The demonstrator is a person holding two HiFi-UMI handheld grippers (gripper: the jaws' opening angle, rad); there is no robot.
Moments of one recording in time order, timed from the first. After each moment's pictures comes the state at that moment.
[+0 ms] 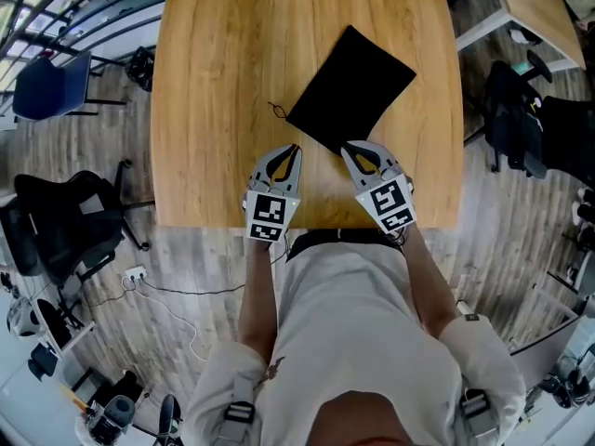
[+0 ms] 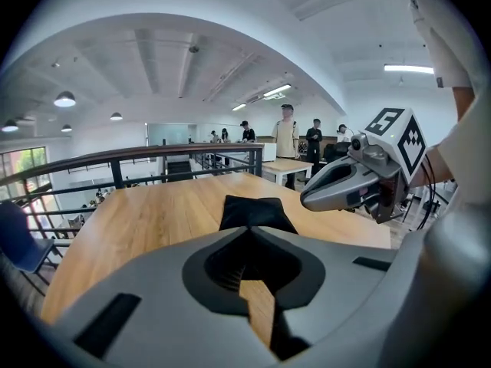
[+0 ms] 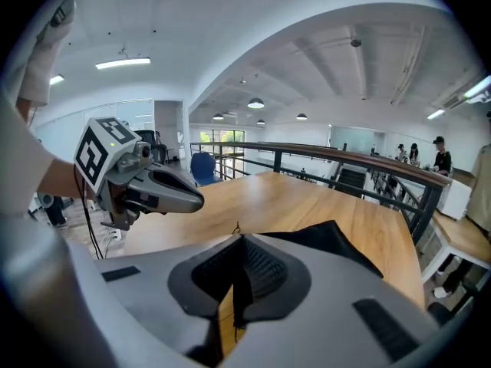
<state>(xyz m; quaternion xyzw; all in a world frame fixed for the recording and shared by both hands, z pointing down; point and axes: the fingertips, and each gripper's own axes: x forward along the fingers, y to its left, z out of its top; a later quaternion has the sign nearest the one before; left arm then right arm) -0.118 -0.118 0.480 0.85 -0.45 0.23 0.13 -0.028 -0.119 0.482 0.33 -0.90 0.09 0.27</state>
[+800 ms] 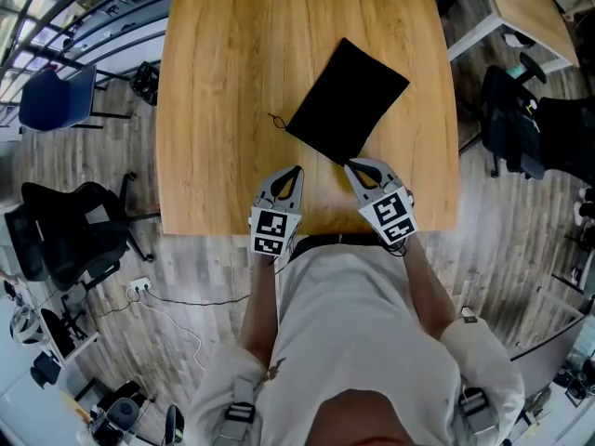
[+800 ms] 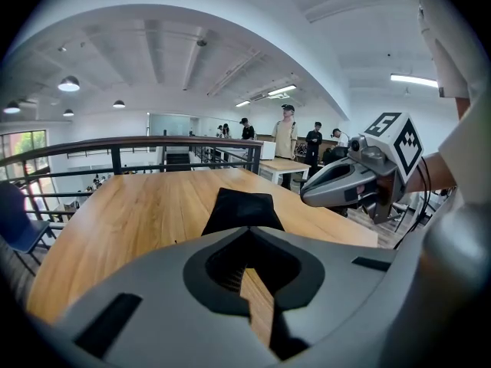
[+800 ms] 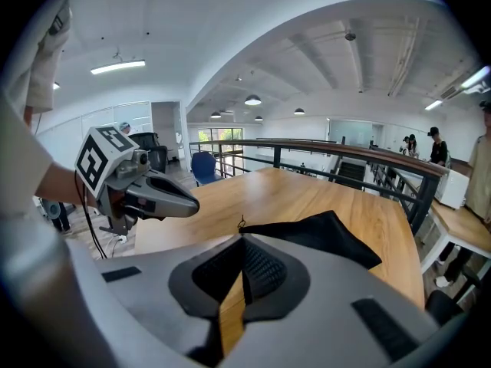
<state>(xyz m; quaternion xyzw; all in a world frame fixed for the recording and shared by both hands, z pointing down) -0.111 -0.087 0.485 0.85 -0.44 0.22 0.17 -0.014 -0.095 0.479 0.33 -0.90 0.12 0.27</state>
